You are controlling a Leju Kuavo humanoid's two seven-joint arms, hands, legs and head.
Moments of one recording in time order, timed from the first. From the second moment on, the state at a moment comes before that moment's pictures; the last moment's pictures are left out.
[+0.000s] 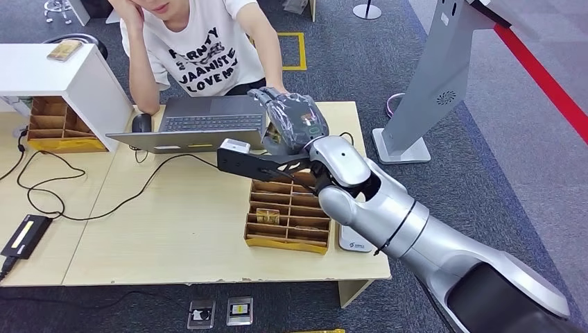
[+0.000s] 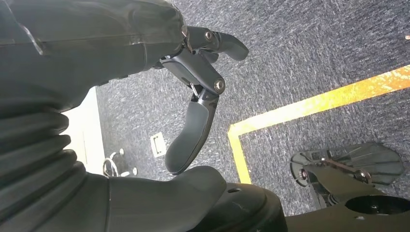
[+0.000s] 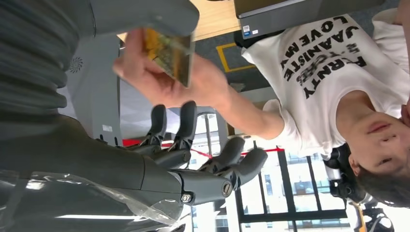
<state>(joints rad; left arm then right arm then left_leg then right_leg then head) -0.13 0.05 -1.23 -0.22 0.92 0.33 0.28 -1.03 -0.03 1.04 -1.15 0.71 -0.17 0.30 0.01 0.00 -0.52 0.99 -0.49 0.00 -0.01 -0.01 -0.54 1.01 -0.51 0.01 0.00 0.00</state>
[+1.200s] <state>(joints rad) -0.12 0.04 -1.23 -0.22 1.01 0.37 0.28 -0.64 -0.19 0.99 -1.66 1.00 -0.32 0.41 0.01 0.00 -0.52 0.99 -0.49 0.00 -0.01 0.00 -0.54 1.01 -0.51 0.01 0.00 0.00</state>
